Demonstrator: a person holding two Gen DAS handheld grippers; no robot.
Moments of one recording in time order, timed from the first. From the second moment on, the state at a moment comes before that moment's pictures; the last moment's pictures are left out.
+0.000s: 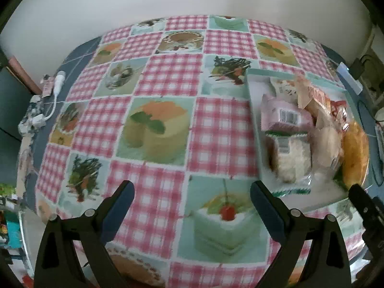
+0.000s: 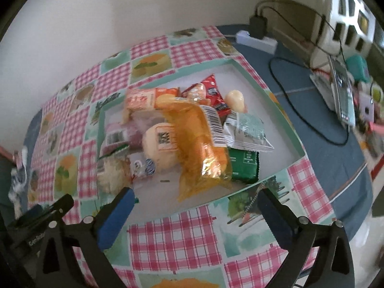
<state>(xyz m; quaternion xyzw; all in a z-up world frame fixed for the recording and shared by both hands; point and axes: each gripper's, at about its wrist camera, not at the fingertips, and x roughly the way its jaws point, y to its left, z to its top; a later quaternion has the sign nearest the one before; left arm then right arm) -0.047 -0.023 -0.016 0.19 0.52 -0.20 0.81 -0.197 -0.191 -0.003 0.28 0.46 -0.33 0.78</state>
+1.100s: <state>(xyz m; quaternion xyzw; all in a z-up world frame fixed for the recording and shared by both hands) -0.052 0.000 0.004 0.16 0.50 -0.19 0.83 -0.195 -0.171 0.023 0.22 0.42 -0.33 0.81</state>
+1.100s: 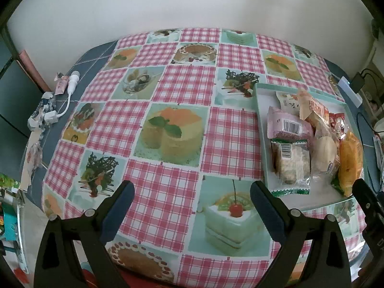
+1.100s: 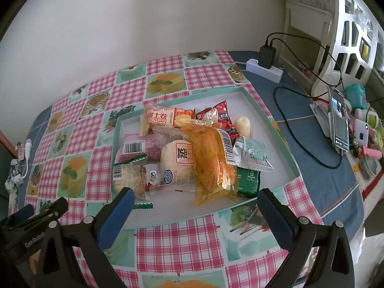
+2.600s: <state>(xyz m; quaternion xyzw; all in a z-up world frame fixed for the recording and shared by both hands) -0.050 0.004 0.001 0.18 0.50 -0.17 0.83 -0.194 -0.170 0.024 0.22 0.42 -0.33 0.82</state>
